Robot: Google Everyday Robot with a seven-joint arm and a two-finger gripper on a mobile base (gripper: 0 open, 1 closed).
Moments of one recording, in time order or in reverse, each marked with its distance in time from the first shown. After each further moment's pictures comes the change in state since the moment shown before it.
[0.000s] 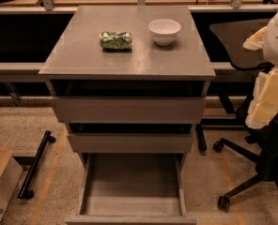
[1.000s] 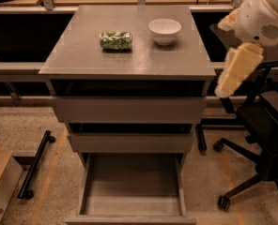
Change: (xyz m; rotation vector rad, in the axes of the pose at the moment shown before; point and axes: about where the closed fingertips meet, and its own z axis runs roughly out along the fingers) arm -0.046 -0.060 0.019 0.041 -0.153 -0.035
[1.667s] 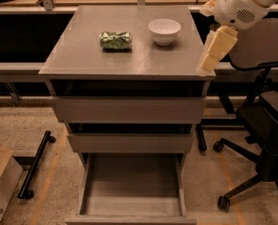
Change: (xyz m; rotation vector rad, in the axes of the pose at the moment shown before) arm -0.040 -0.055 0.026 0.012 -0.118 -0.045
